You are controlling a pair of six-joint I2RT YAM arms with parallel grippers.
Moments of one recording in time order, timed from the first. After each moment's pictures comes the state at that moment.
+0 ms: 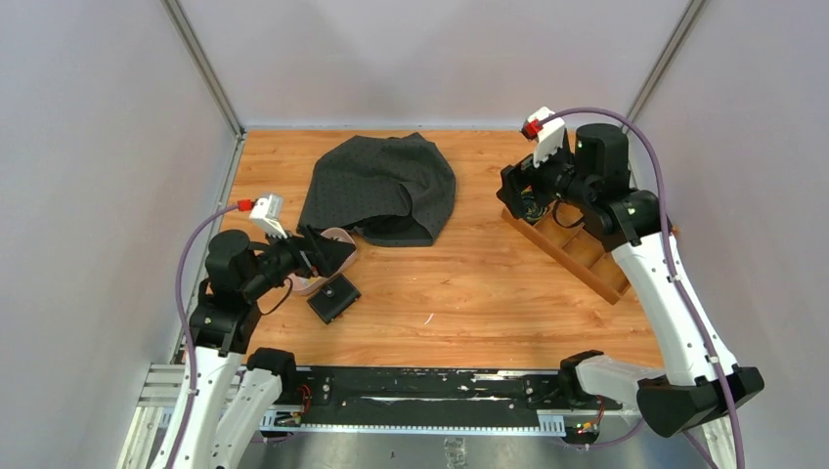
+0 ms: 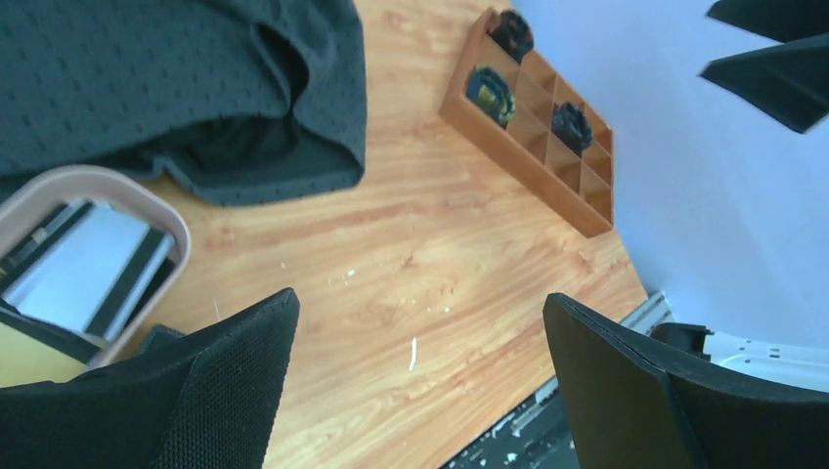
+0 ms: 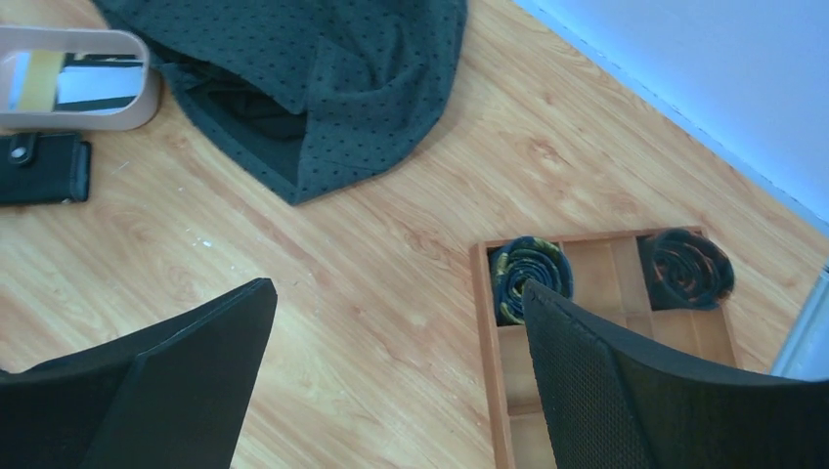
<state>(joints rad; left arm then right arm) -0.15 0.54 0.77 -0.44 0.49 -0.51 0.33 1.16 1.43 -0.72 -0.24 -0.26</state>
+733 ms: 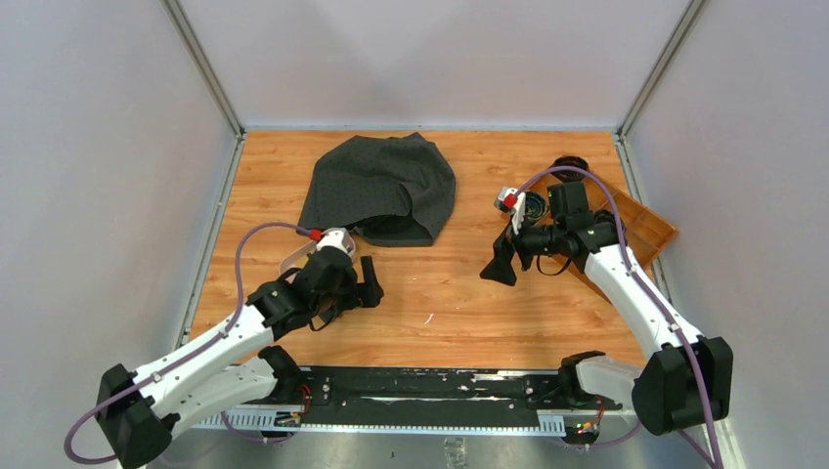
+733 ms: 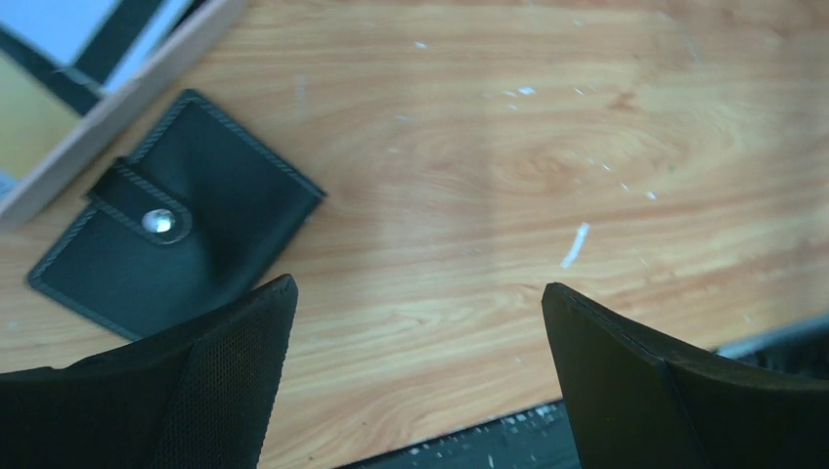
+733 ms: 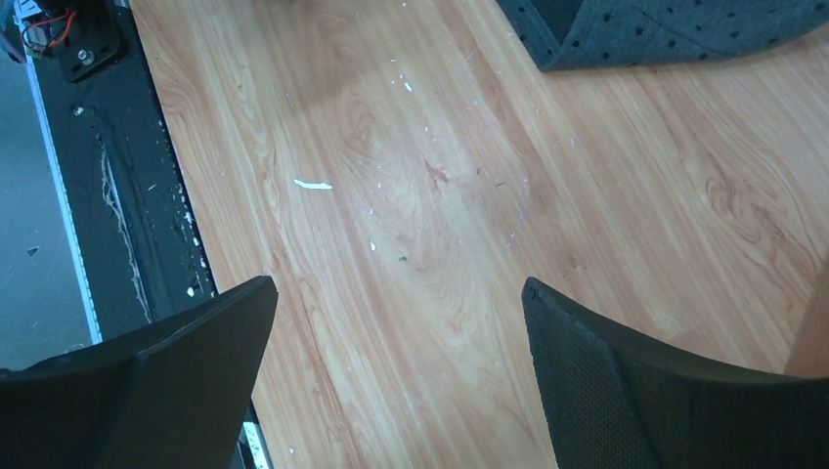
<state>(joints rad) -0.76 0.84 0.60 -0.55 -0.17 -0.71 0.25 1.15 0.92 -0.64 -0.84 -0.48</state>
